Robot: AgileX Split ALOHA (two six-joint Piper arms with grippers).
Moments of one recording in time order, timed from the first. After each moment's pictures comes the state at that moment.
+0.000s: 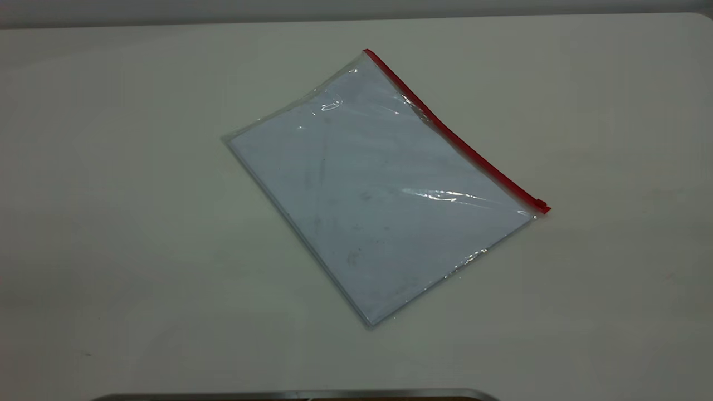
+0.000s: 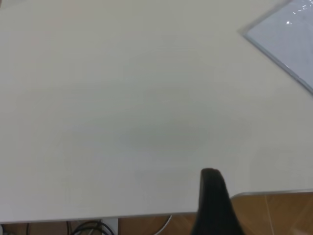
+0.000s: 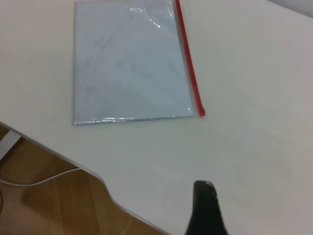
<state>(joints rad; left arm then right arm) 0.02 -0.02 -0.49 -0.06 1.13 0.05 0.22 0.02 -0.48 0.19 1.14 -0.30</state>
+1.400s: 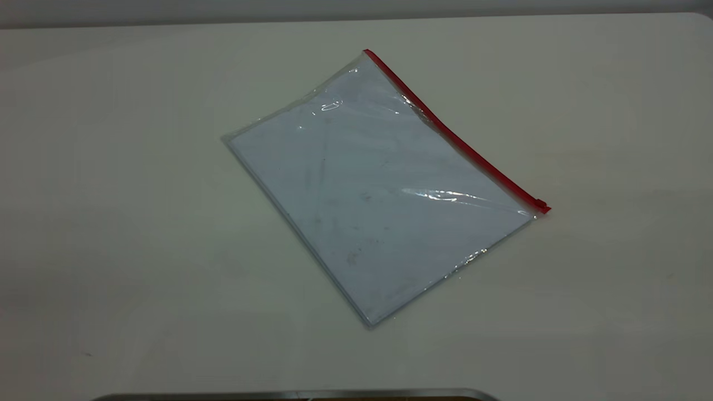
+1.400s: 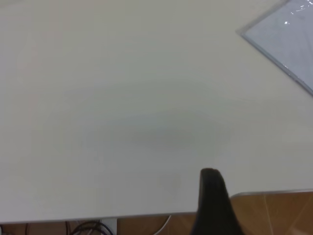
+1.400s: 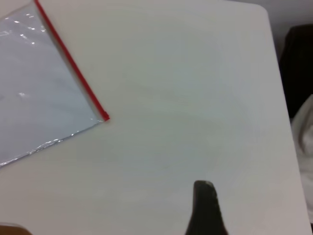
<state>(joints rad) 0.02 -0.02 -0.49 -0.06 1.13 0.06 -0.06 -0.02 -0.48 0.06 1.14 -0.16</state>
